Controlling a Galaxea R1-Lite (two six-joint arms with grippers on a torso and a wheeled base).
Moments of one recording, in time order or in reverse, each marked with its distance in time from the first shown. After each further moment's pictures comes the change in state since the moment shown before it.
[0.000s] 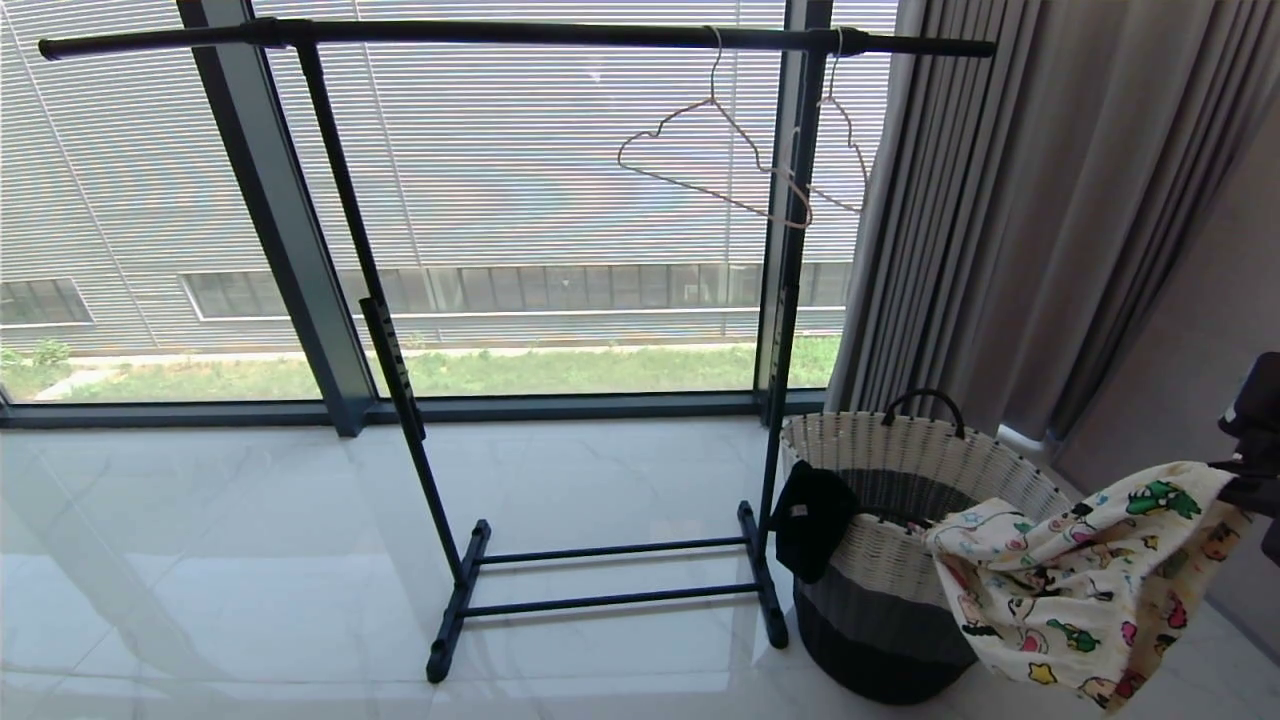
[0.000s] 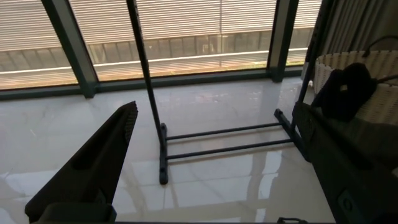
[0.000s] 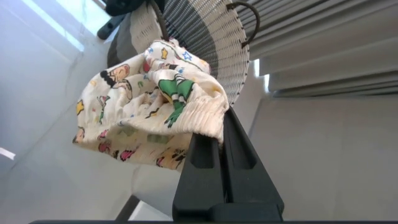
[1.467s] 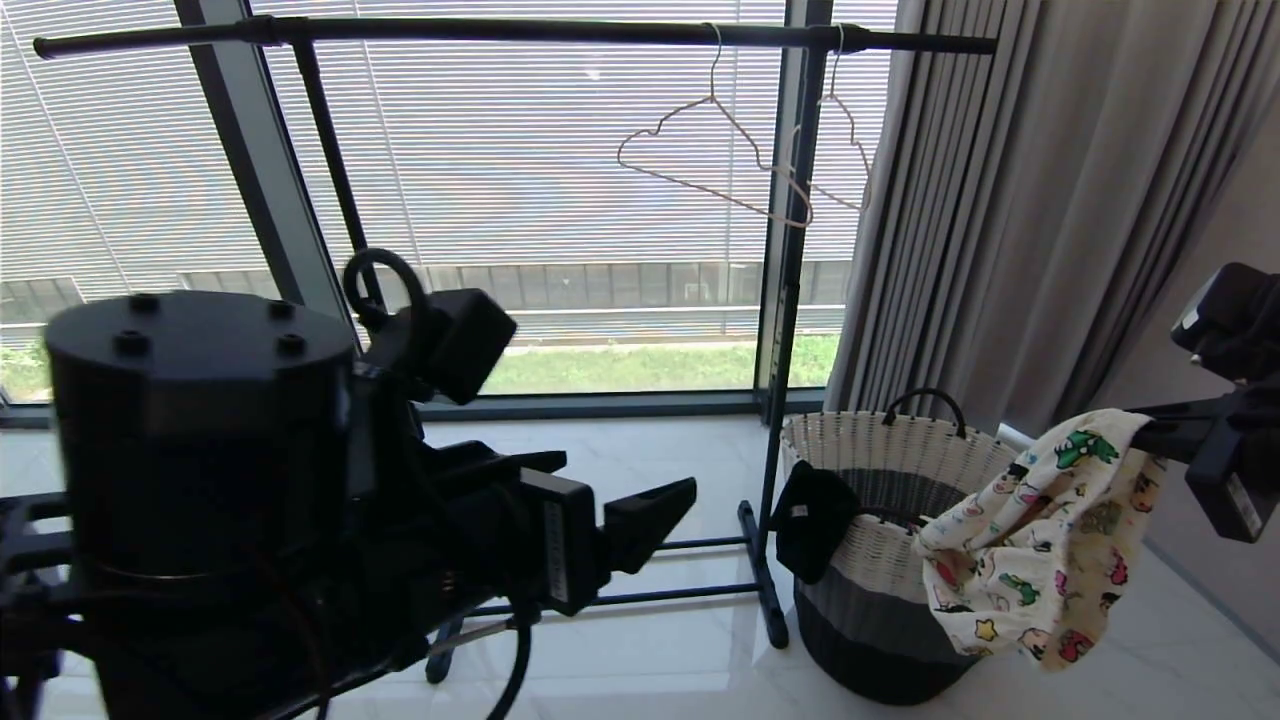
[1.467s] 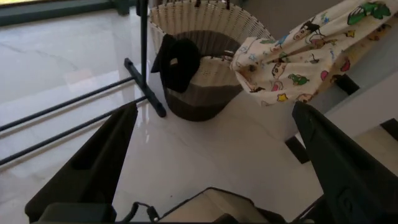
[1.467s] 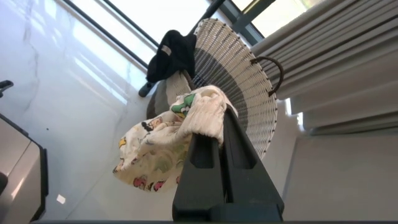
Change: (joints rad) left arm -0.867 1.436 -0.807 -0.265 0.255 -0.391; right arm 0.209 0.065 -0.109 -0.035 0.017 0.267
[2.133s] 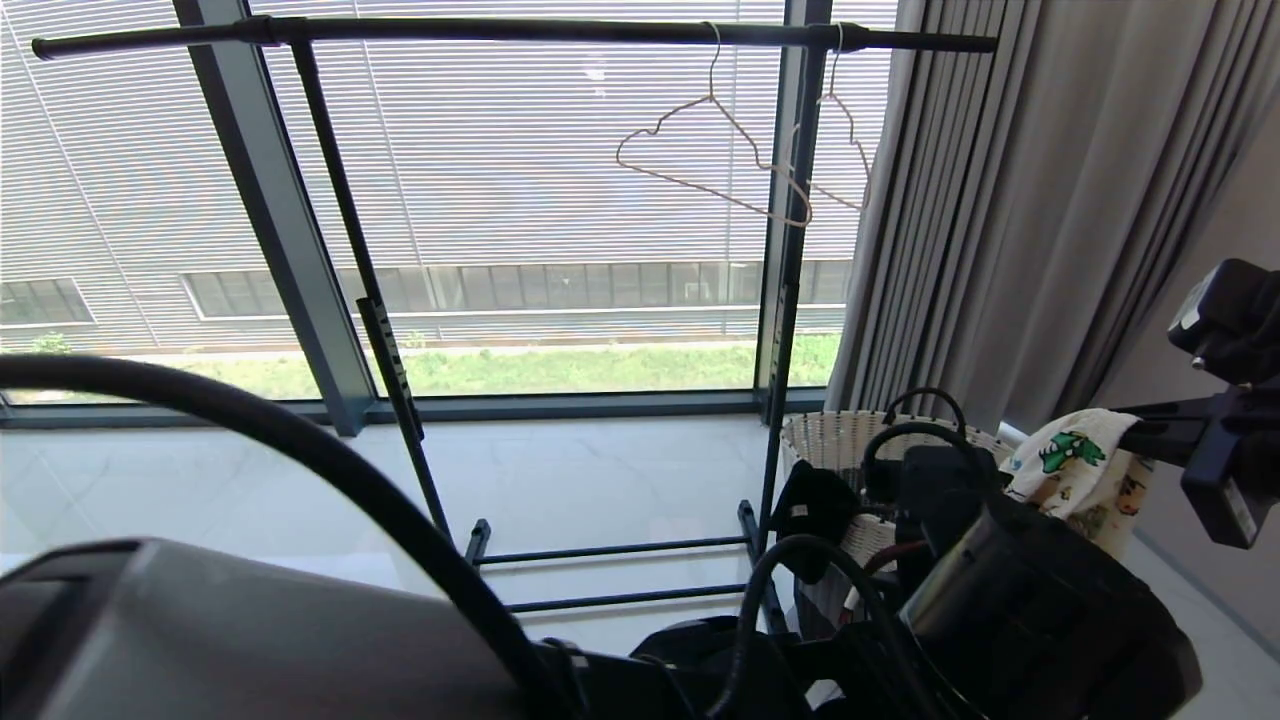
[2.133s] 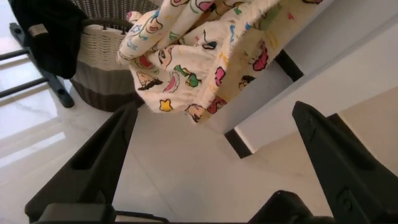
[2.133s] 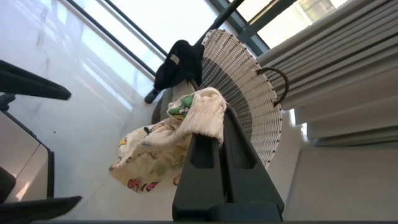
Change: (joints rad) left arm -0.329 0.717 -0.596 -0.056 0.120 -0.264; right arm 0.060 -0.011 -0.002 -0.001 -0.004 0.007
